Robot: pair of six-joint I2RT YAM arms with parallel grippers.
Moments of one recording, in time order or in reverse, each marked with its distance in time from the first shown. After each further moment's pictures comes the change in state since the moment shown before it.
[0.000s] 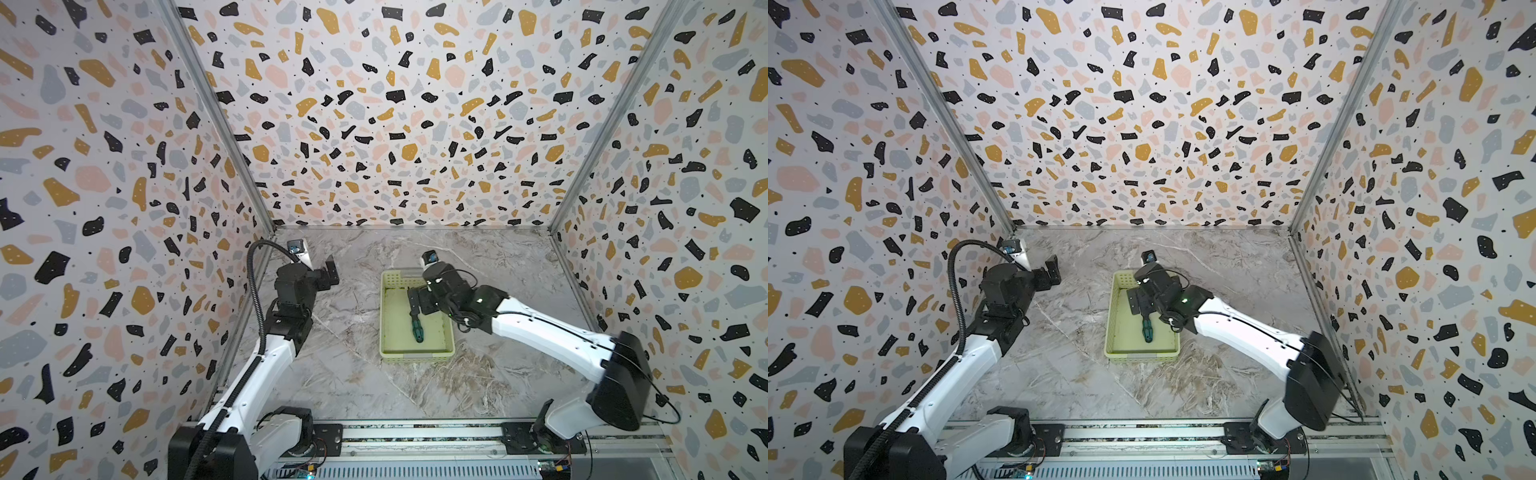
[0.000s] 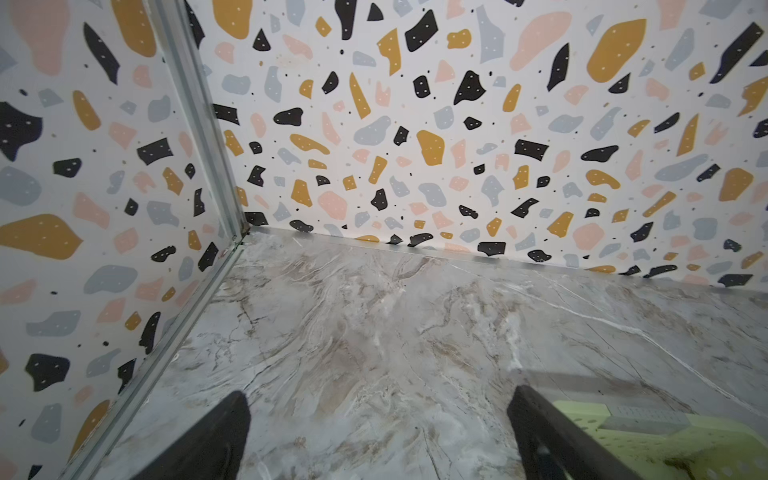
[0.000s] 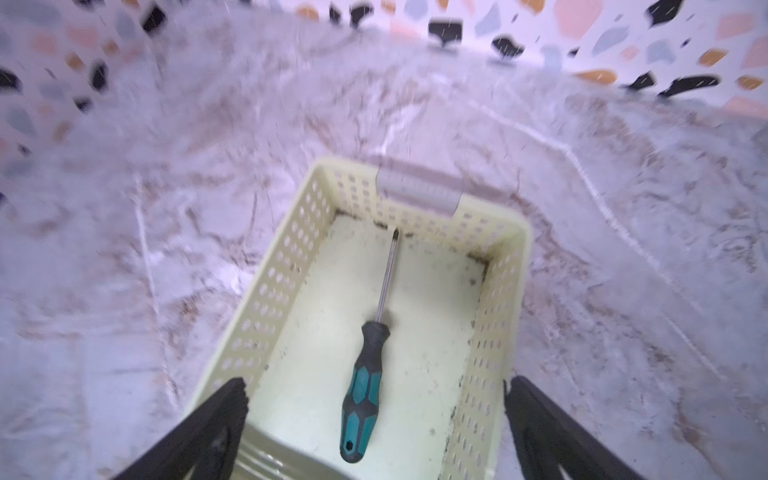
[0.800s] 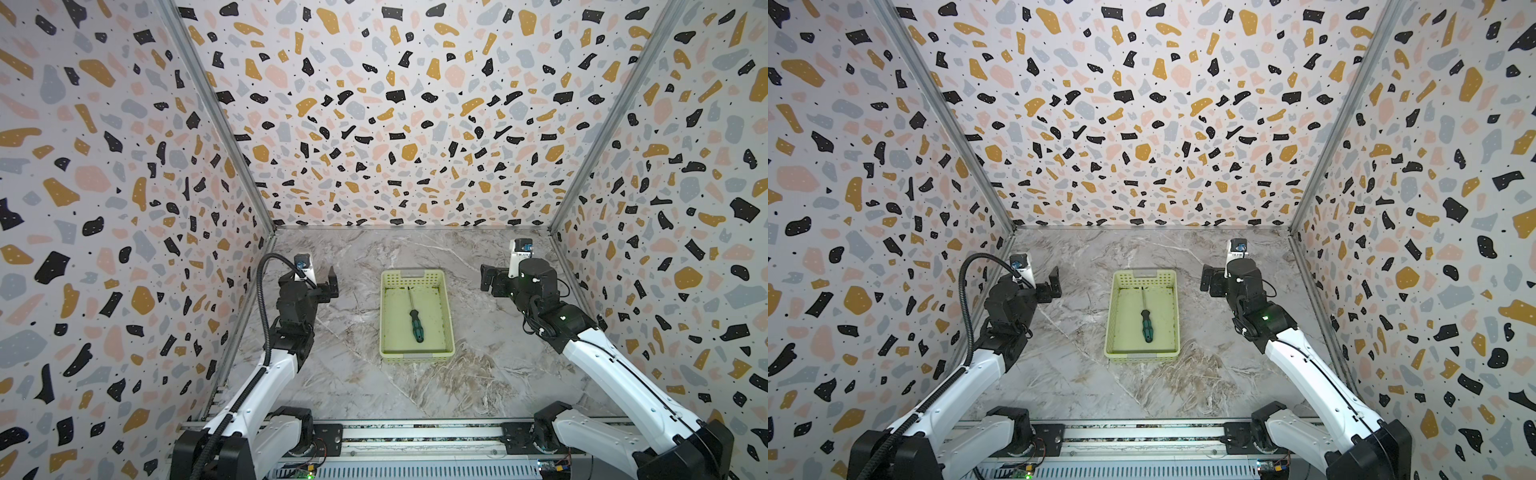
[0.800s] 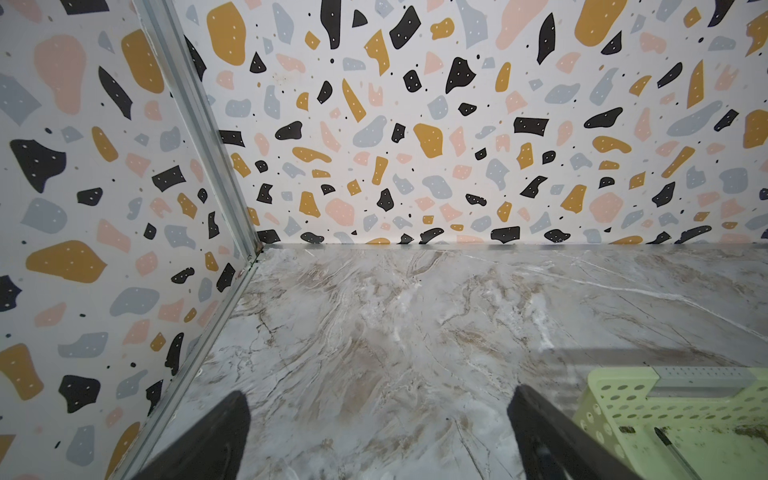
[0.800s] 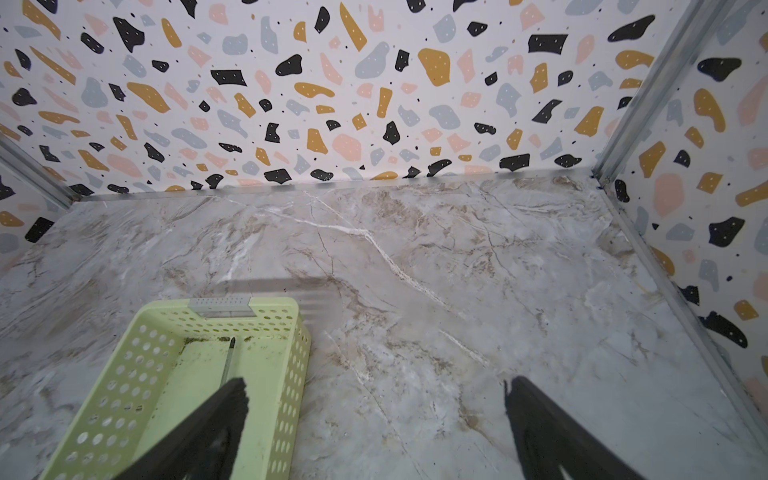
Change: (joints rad) left arm 0.000 -0.052 -0.194 0.208 -0.032 0.140; right arm -0.408 -0.398 -0.381 0.234 -0.032 -0.128
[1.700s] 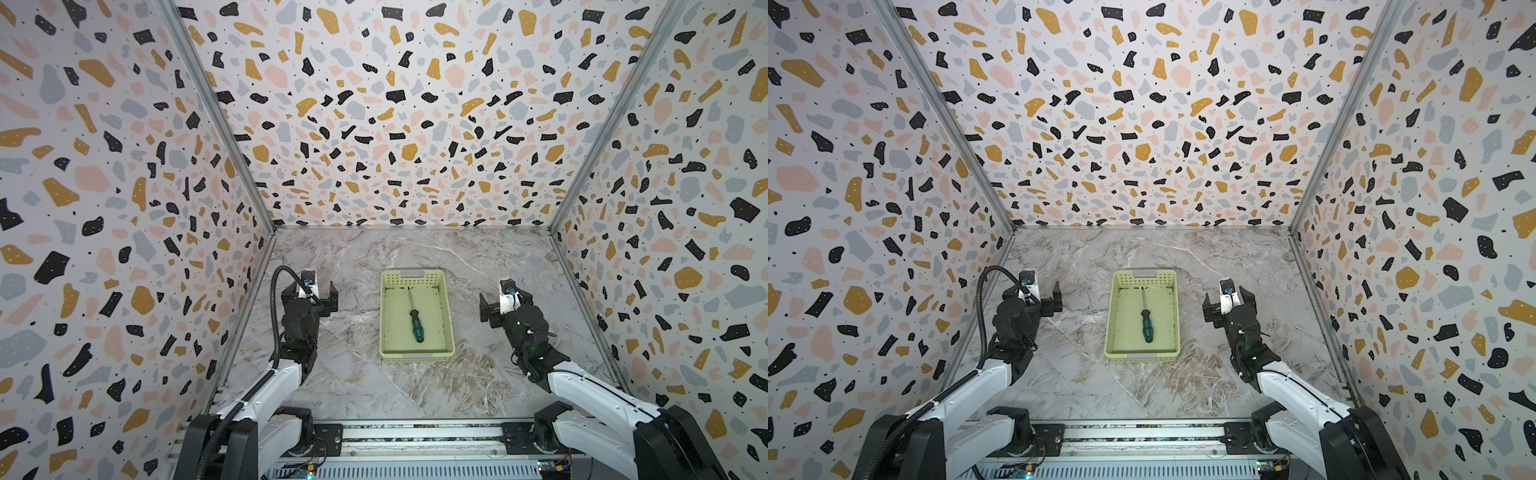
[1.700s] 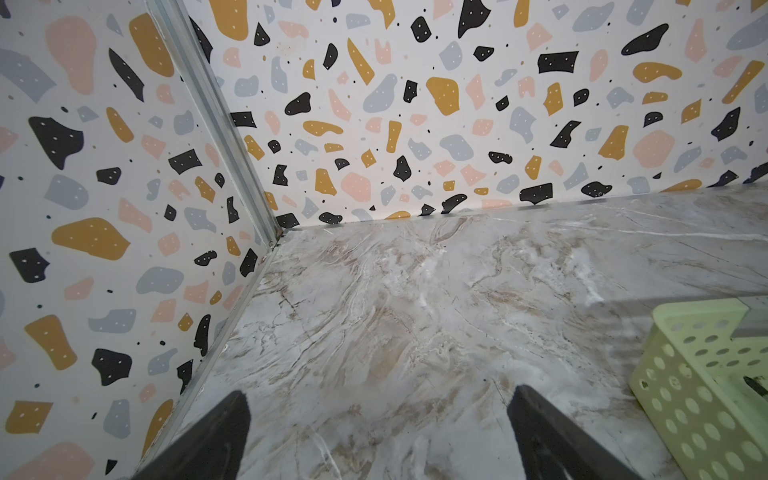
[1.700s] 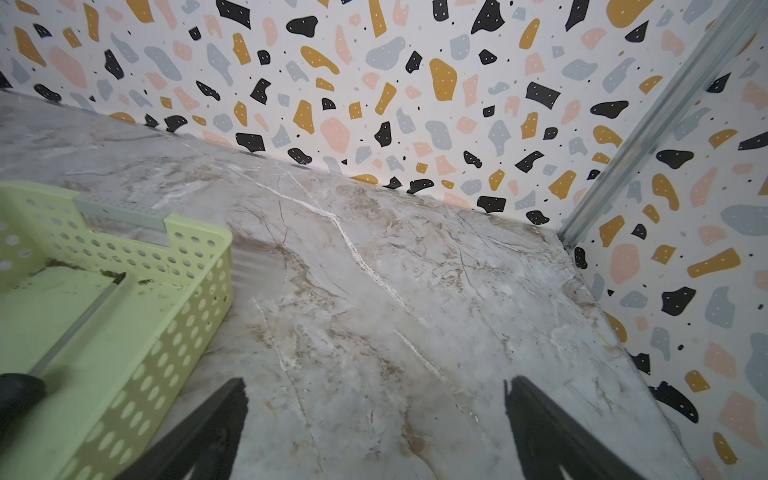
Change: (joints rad) left arm 0.000 0.058 -0.187 0.236 -0.045 0.090; right arm -0.038 0.019 -0.581 0.791 0.032 -0.366
